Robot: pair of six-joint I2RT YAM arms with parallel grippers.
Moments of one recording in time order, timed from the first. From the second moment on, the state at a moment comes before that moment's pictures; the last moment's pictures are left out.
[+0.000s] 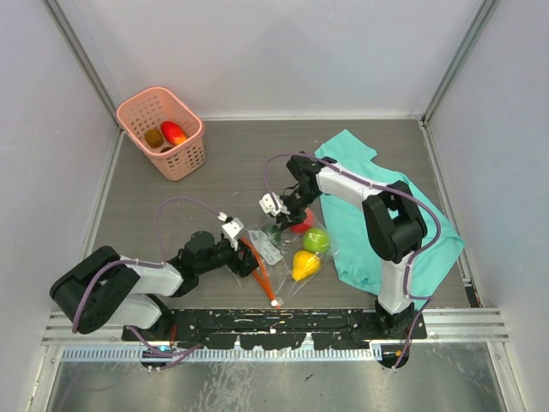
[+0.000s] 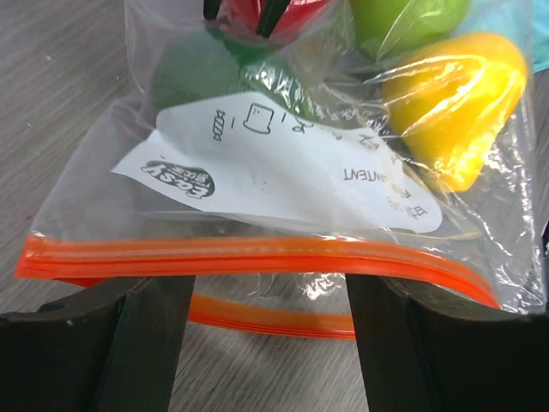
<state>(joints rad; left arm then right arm) -0.72 1.33 0.18 0.82 0.30 -0.16 0.55 1.94 1.42 -0.87 -0.77 -1.51</state>
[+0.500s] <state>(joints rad) -0.76 1.46 0.19 0.95 0.18 -0.23 0.59 1.94 1.34 -0.84 -0.80 -1.40</state>
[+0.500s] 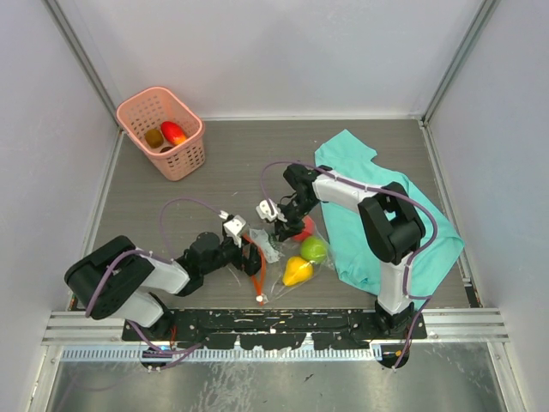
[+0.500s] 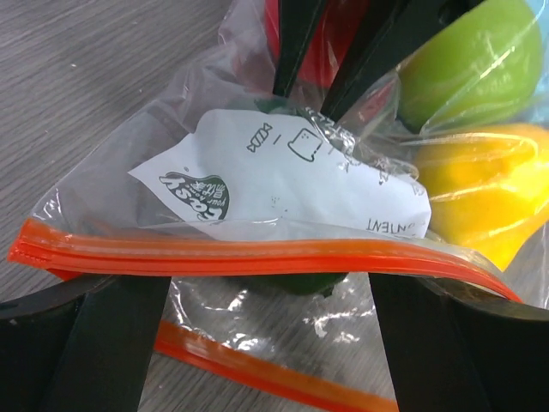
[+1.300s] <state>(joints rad) -0.76 1.61 0.27 1.02 0.15 -0.33 0.63 1.94 1.34 -0.79 -0.87 -1.28</state>
